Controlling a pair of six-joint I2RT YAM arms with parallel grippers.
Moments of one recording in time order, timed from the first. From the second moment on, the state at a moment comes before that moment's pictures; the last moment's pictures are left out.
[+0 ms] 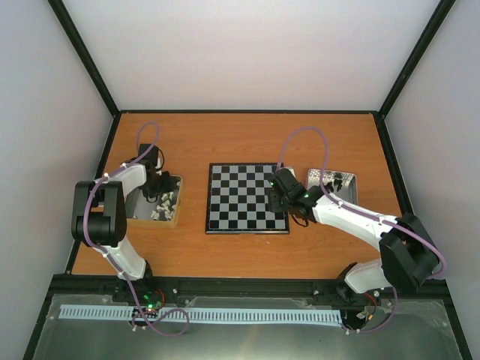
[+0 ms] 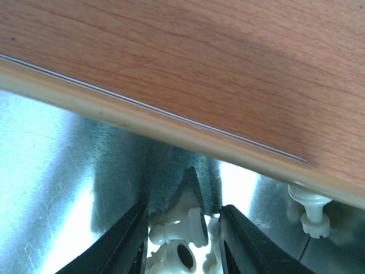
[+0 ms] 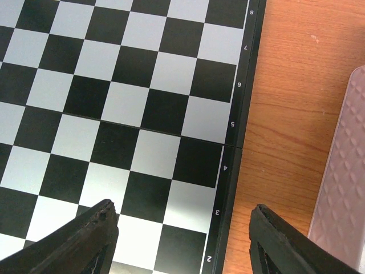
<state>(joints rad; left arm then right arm) 0.00 1.70 0.98 -0.54 0.06 -0.33 0.73 1.39 0.85 -0.45 0.27 0.47</state>
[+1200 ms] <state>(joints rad) 0.00 1.61 0.97 -0.61 0.02 -0.49 0.73 1.41 0.94 -0.41 0.20 0.47</state>
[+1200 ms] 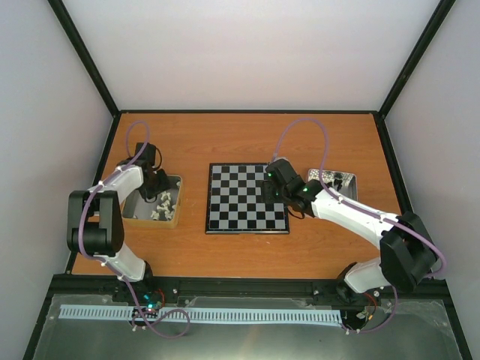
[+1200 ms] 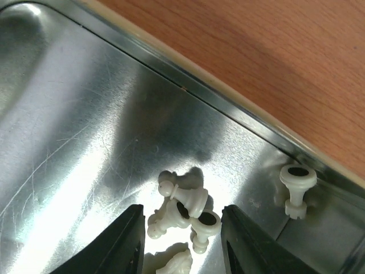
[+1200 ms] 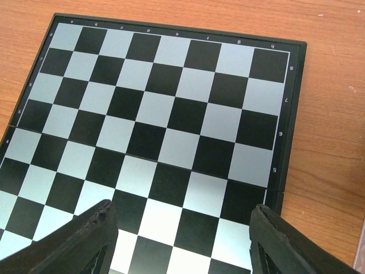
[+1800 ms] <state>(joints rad) 0.00 1.63 0.95 -0.60 0.01 -0.47 0.73 1.39 0.91 -0.42 0.20 0.48</state>
